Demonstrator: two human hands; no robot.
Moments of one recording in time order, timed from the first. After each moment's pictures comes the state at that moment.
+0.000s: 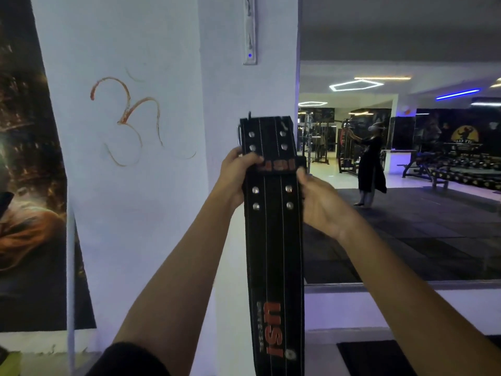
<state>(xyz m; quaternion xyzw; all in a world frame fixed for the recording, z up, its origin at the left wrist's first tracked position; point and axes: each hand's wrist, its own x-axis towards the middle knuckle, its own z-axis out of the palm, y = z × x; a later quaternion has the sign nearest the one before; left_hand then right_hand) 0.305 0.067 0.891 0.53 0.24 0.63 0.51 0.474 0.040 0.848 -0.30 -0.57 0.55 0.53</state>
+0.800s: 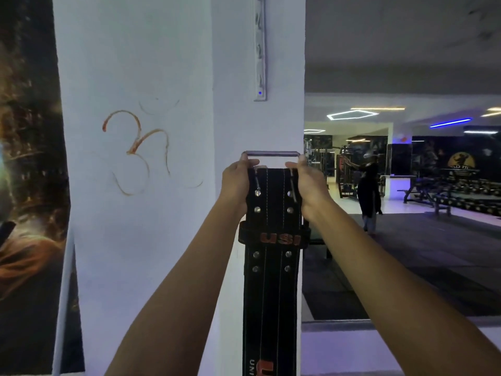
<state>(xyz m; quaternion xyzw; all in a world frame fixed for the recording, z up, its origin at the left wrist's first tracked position) 0.290 0.084 0.937 0.50 0.33 0.67 0.43 0.414 0.076 0.929 -0.40 -0.50 0.38 0.67</state>
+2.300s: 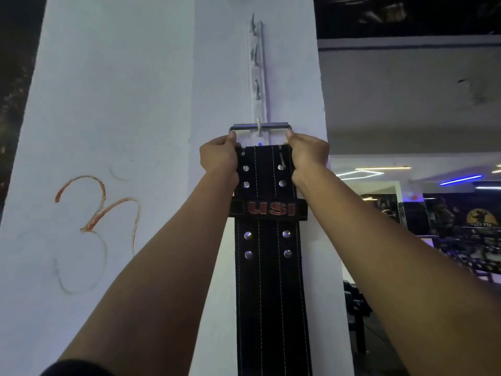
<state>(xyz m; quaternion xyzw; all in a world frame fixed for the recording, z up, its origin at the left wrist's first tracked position) 0.293 0.318 1.130 0.47 0.24 0.80 0.27 0.416 0.314 1.130 -0.28 -0.46 0.23 0.81</state>
